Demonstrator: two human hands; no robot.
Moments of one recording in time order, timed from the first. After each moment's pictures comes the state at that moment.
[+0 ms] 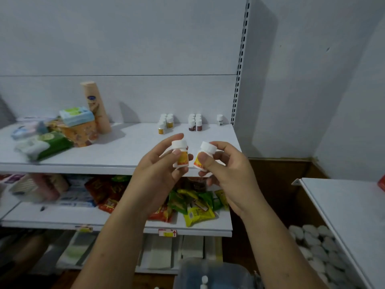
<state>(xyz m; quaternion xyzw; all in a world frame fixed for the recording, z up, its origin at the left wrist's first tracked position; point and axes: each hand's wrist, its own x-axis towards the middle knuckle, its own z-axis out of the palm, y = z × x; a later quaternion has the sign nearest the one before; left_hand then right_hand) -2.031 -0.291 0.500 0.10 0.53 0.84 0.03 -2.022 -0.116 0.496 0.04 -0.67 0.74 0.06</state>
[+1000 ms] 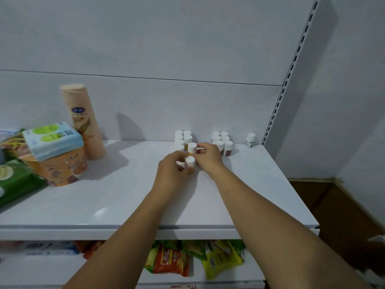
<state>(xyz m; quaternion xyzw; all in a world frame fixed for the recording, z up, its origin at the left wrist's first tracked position) -2.358 -0.393 0.387 0.08 0.85 0.50 -0.11 -2.415 -0.243 0.393 -0.06 -0.82 0.56 0.07</state>
